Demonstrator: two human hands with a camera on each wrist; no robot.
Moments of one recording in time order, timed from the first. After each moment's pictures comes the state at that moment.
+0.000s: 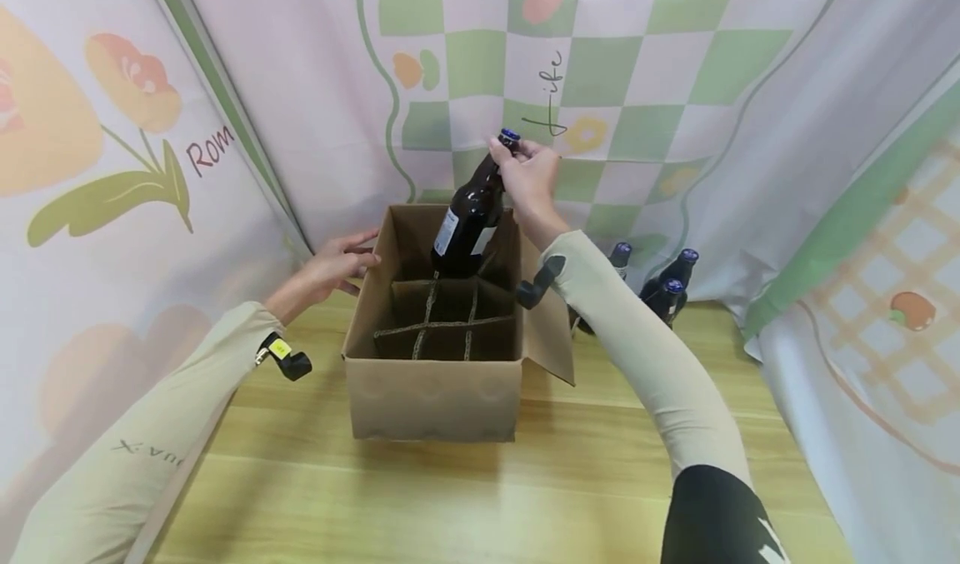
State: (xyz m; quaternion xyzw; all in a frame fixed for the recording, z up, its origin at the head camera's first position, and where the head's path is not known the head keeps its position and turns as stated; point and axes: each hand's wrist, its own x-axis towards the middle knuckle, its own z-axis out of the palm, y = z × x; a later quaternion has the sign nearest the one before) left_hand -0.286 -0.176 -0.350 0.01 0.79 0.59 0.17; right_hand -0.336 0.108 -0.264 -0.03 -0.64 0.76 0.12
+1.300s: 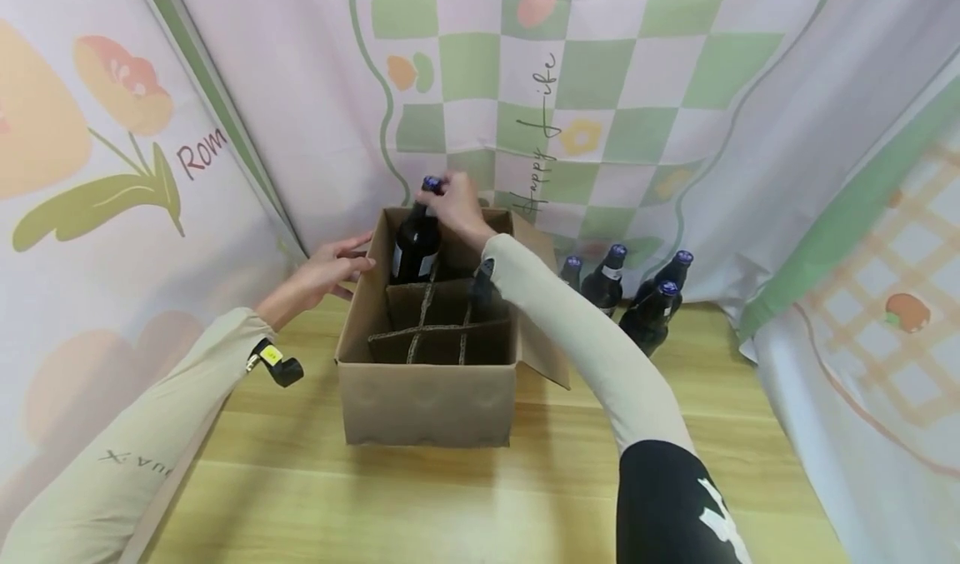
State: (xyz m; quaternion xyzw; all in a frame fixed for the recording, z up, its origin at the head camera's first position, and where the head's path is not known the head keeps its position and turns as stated) left_hand -0.285 -0.190 -0.354 0.01 0.80 0.57 0.16; right_hand -0.370 0.035 -0.324 0.12 -0.83 0.54 0.05
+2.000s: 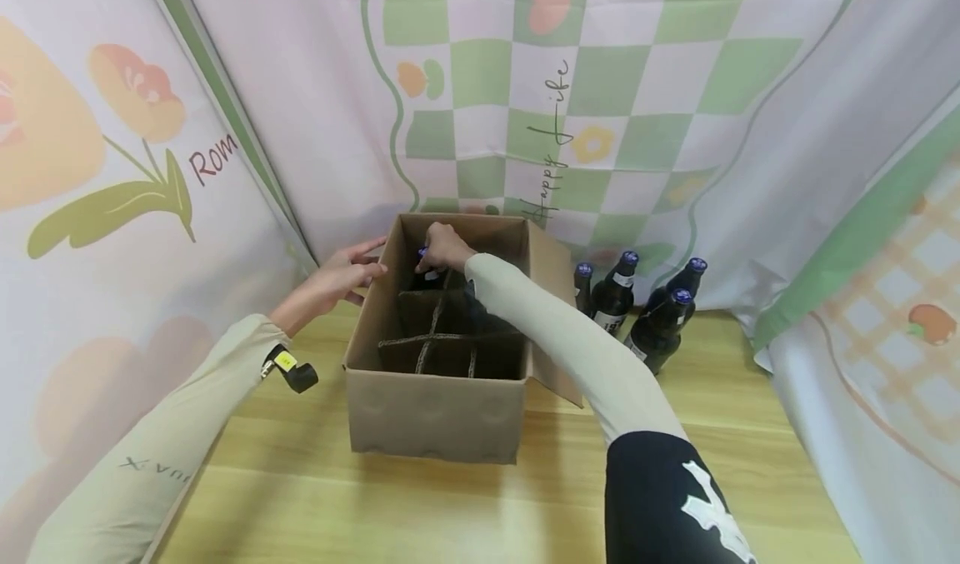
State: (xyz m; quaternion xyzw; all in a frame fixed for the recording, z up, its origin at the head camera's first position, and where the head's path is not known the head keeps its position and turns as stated) left_hand -0.281 -0.174 -0.359 0.02 0.80 0.57 0.17; right_hand -0.381 0.027 -0.381 0.21 -0.92 0.30 -0.12
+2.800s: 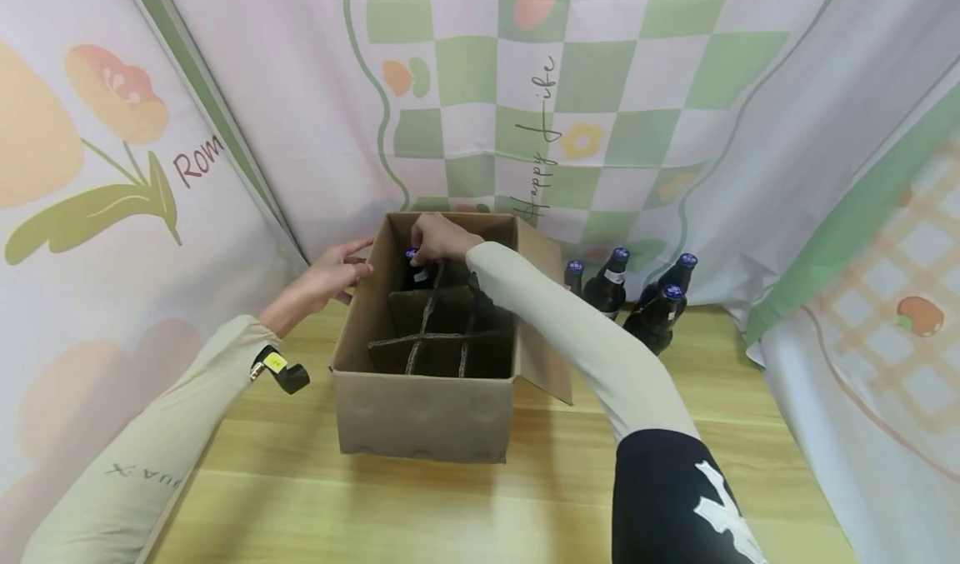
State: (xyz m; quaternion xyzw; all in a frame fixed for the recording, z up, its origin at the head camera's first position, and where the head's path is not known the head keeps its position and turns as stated) left_hand -0.279 -0.168 -0.349 0.02 0.82 0.55 0.17; right_hand -0.376 0.045 -0.349 0.32 -0.91 0.23 -0.12
